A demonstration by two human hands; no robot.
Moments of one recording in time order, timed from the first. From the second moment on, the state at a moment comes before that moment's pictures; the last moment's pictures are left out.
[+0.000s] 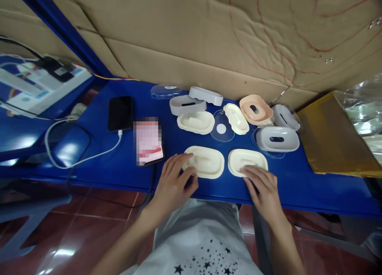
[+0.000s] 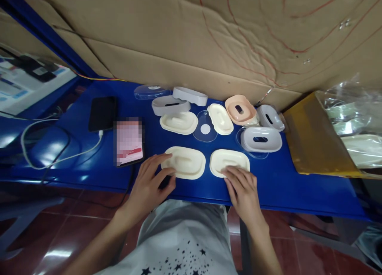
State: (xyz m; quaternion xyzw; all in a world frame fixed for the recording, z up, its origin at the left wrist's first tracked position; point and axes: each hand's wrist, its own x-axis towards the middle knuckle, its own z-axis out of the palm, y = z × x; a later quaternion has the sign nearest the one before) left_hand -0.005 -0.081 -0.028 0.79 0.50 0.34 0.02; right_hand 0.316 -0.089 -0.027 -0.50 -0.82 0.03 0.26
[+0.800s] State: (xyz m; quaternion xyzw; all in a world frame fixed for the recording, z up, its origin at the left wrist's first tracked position) left_hand -0.002 -0.076 -0.033 0.83 0.48 0.29 0.02; right_hand 0.412 -0.054 -0.024 -0.62 -0.73 -0.15 0.25
